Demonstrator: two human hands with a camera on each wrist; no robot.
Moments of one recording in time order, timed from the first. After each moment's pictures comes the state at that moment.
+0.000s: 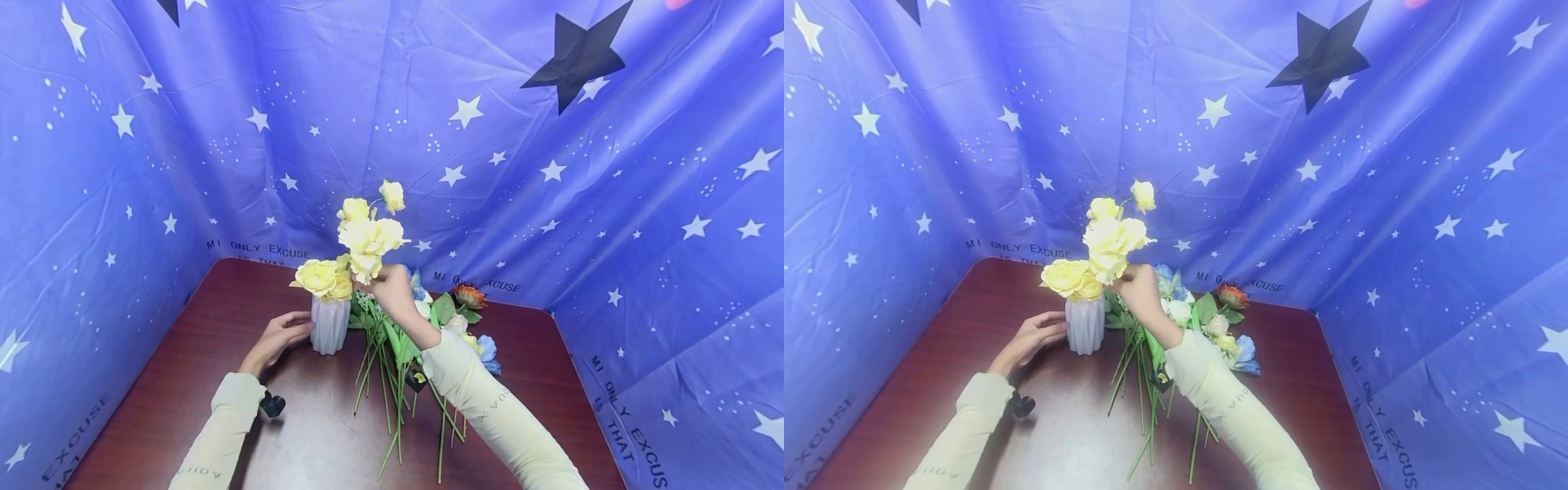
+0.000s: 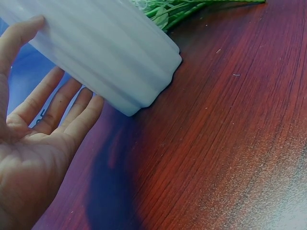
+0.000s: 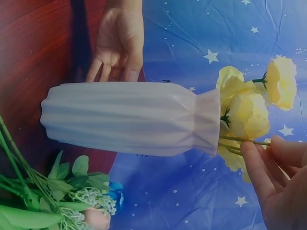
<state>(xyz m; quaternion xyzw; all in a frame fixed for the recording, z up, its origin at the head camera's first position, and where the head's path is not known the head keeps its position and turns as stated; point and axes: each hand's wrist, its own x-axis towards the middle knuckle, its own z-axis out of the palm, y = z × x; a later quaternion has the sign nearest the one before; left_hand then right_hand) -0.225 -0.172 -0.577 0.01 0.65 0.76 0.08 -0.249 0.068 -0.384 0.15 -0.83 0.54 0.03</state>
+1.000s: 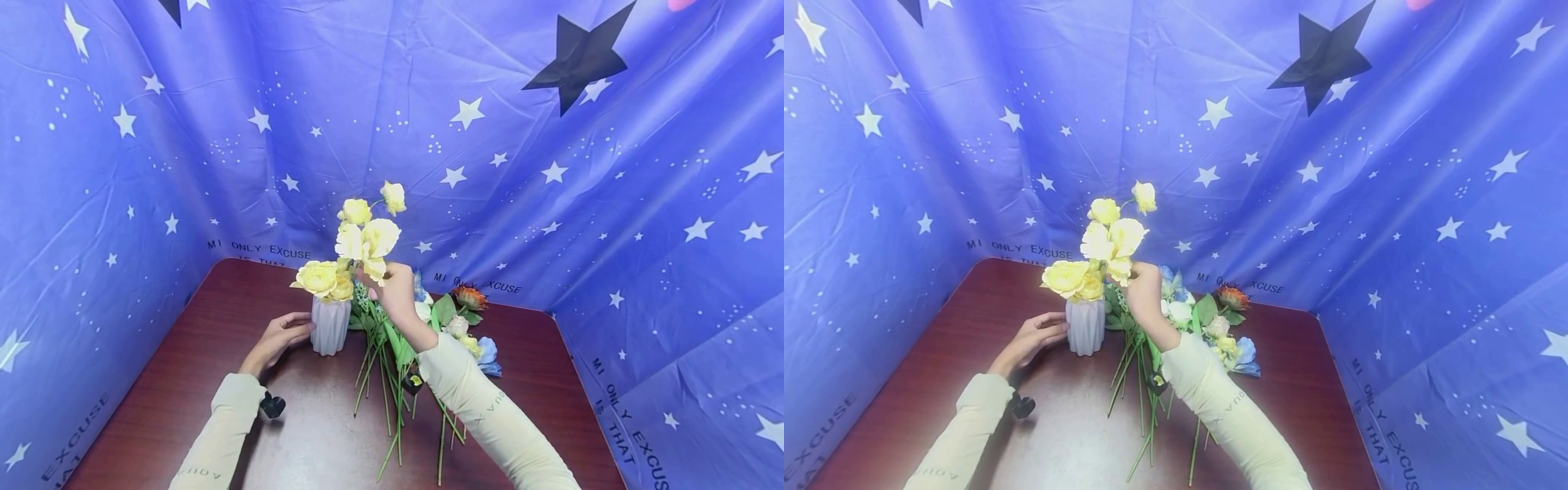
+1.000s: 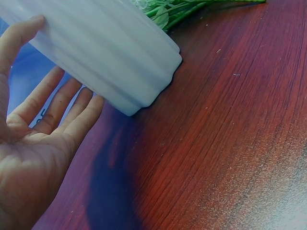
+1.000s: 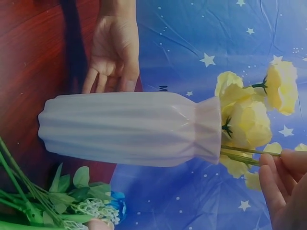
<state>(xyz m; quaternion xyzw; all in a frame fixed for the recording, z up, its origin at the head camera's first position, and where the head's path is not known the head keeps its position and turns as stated) -0.227 -0.173 -0.580 0.01 0.64 0.76 0.08 -0.250 0.065 -0.390 0.14 -0.80 0.57 0.12</state>
